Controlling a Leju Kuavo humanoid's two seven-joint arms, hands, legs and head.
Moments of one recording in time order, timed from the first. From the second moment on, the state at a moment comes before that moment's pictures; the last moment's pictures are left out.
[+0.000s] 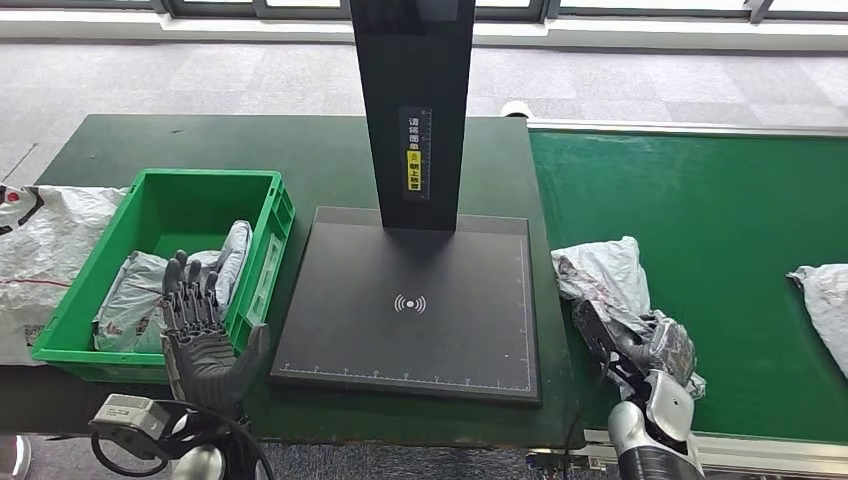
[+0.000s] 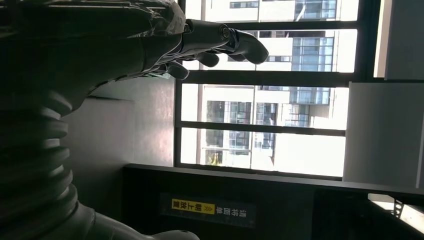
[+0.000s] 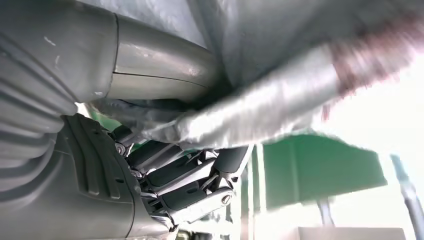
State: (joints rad) left arm 0.12 -0.32 -0.02 -1.68 -0.07 0.10 -0.67; right arm -0.19 0.09 -0.27 -0.96 1.29 -0.35 0.12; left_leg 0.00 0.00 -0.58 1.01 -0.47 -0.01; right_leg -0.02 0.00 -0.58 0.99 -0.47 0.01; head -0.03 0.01
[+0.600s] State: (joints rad) left arm 0.12 -0.32 -0.02 -1.62 -0.09 0.12 -0.69; right arm -0.08 0.30 -0.18 -1.46 1.15 -0.70 -0.45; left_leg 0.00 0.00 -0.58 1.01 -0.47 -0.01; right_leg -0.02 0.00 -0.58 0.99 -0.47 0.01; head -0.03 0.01
